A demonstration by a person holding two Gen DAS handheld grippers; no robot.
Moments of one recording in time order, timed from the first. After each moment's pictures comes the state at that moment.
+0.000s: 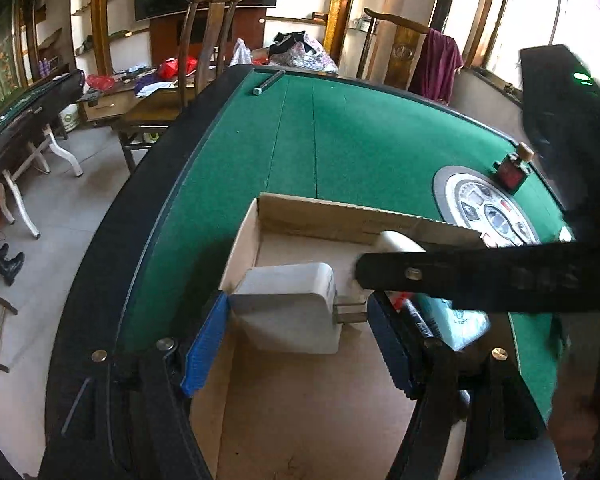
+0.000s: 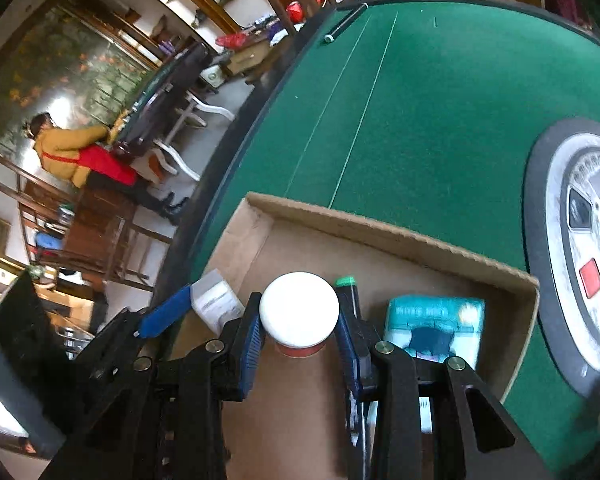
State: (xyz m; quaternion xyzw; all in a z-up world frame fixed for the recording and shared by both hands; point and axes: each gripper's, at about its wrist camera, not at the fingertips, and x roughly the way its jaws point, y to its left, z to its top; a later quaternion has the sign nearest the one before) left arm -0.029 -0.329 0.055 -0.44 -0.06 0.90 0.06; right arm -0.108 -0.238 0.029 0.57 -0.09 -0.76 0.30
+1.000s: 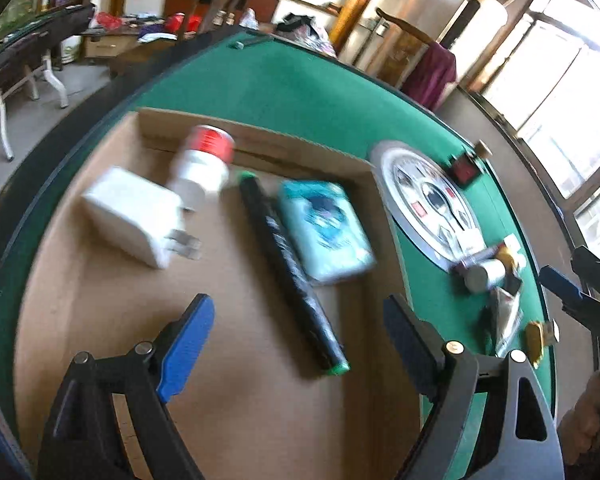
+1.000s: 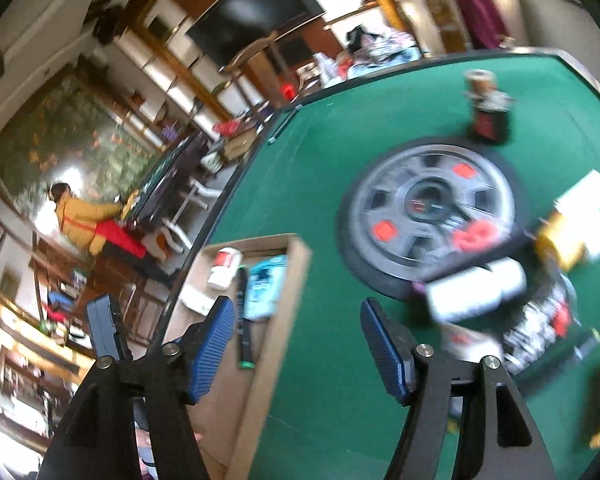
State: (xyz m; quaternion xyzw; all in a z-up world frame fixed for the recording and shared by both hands) left arm 0.036 -0.266 0.041 -0.46 -0.18 0.87 0.07; right arm 0.000 -0.019 0.098 0.44 -0.19 -0.84 0.26
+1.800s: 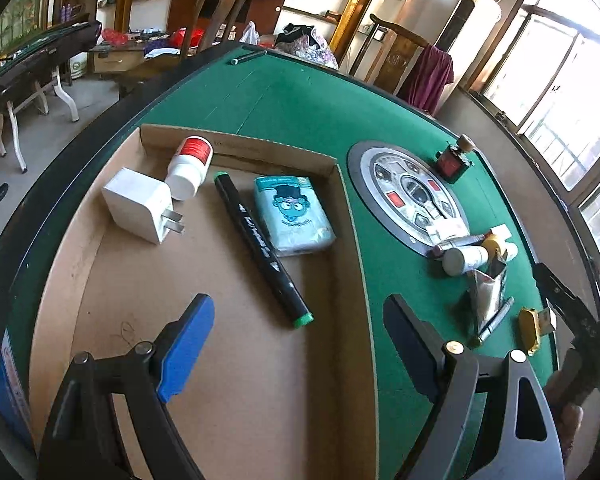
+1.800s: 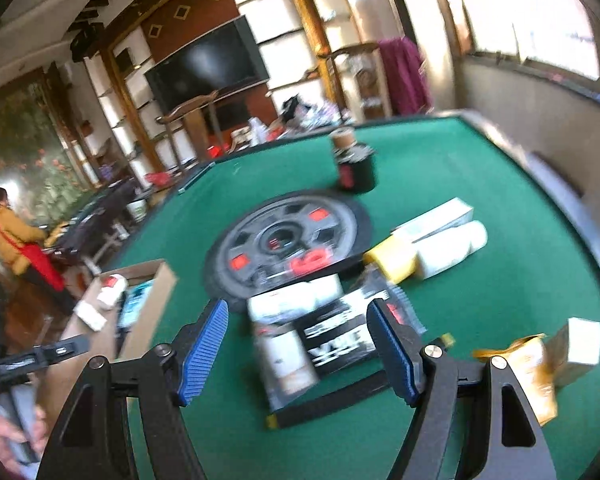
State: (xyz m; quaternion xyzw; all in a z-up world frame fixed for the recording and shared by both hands) left arm 0.066 -0.242 0.069 -0.44 -0.15 0.88 0.04; right arm 0.047 0.058 0.076 0.33 -0.10 -0.93 0.11
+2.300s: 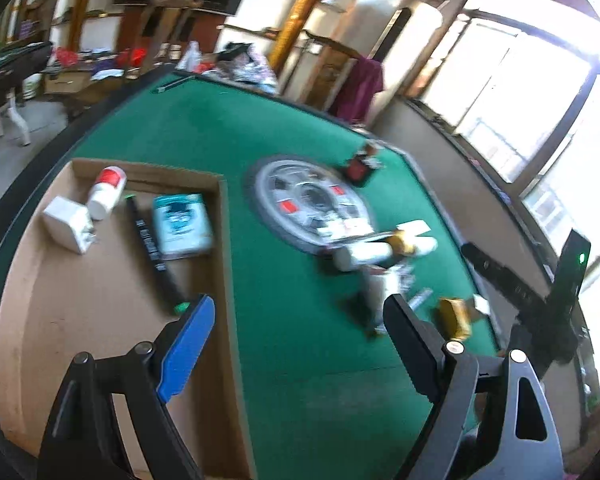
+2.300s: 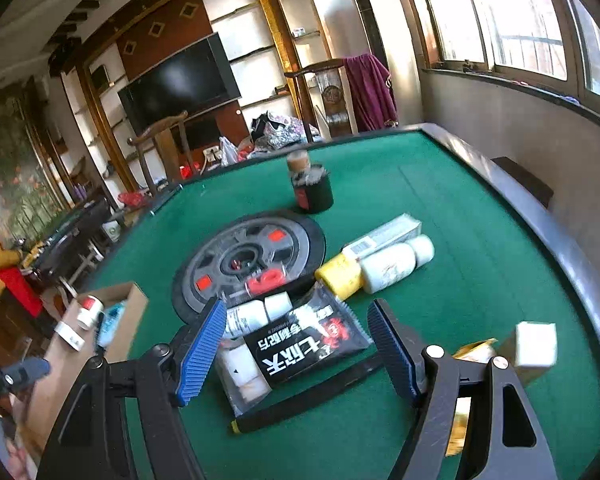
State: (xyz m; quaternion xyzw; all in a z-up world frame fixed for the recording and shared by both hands) left arm 0.098 -0.184 0.119 -0.40 -0.17 0.89 0.15; right arm 0.057 0.092 0.099 0.32 -0.11 -0.94 0.06
